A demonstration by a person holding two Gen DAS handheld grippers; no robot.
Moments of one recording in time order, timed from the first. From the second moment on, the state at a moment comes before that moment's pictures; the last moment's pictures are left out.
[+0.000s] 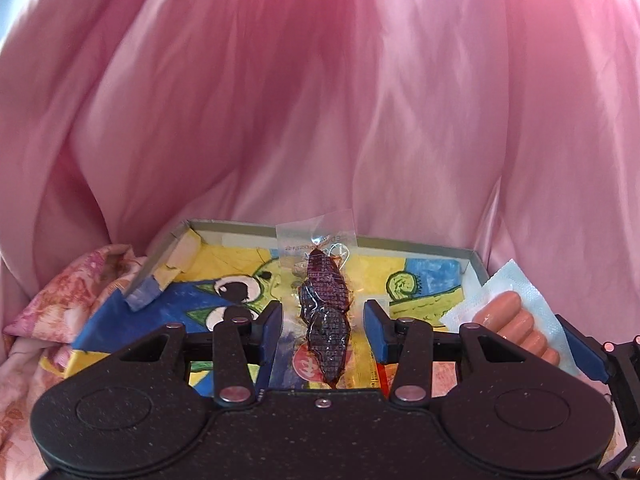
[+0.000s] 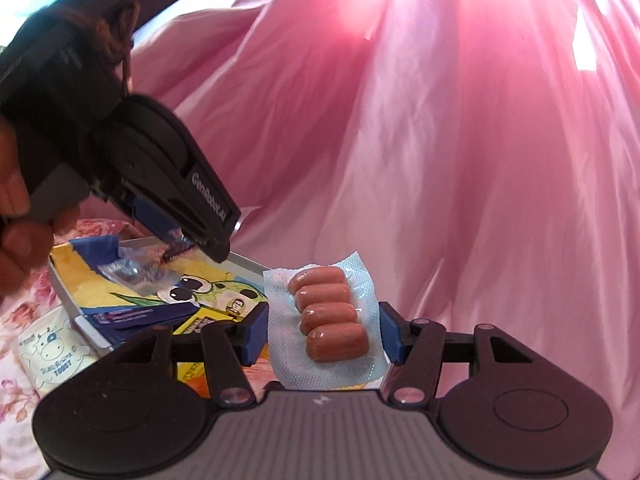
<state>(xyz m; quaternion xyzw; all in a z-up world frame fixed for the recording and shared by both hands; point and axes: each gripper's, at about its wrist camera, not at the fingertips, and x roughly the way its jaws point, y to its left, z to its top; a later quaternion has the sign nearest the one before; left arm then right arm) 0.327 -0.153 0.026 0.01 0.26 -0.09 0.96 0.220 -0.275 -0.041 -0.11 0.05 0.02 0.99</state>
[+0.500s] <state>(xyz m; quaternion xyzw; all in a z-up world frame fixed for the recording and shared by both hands) 0.346 -0.166 0.004 0.01 0.30 -0.09 0.95 0.246 -0.287 -0.045 -0.07 0.10 0.04 0.99</state>
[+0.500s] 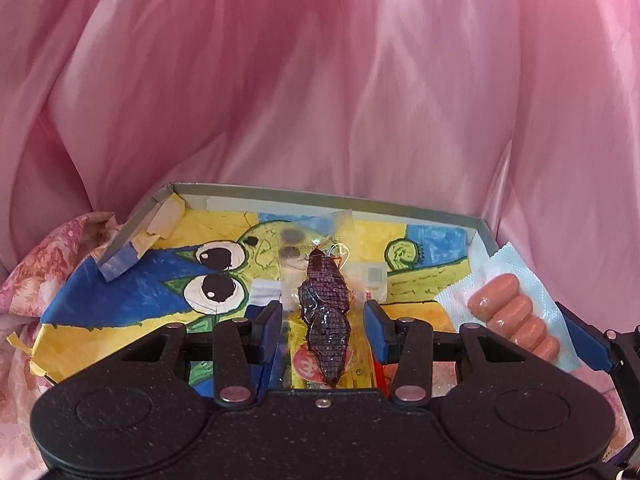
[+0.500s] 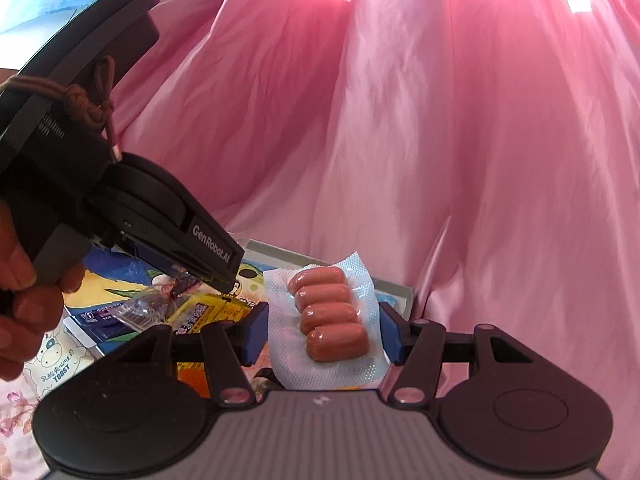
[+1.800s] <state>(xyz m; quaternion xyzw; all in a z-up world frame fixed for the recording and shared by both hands) 0.297 -0.112 0.048 -0.10 0.23 -0.06 0.97 0.210 -0.290 -0.013 -0.03 0.05 0.02 1.00</state>
